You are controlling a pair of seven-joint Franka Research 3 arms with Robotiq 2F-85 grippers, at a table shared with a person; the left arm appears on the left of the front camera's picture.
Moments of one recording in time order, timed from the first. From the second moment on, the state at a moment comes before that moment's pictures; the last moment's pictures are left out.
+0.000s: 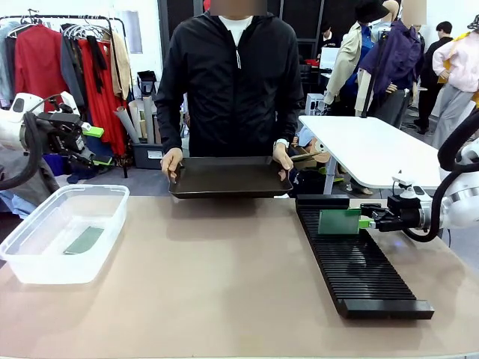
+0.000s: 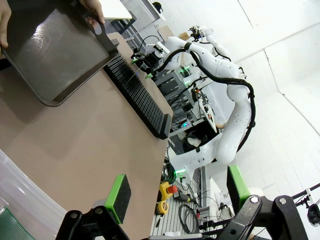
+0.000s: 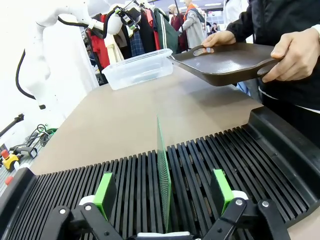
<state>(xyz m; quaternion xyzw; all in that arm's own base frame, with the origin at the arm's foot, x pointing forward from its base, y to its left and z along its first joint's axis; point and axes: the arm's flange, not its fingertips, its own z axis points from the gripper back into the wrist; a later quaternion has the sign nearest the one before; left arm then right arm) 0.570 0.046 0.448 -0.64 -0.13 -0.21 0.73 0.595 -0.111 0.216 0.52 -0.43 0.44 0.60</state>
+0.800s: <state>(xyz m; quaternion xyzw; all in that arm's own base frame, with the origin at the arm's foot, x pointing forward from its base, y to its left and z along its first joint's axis) 0.570 0.046 0.448 -0.64 -0.13 -0.21 0.73 0.595 -0.111 0.215 0.52 -0.43 0.44 0.60</state>
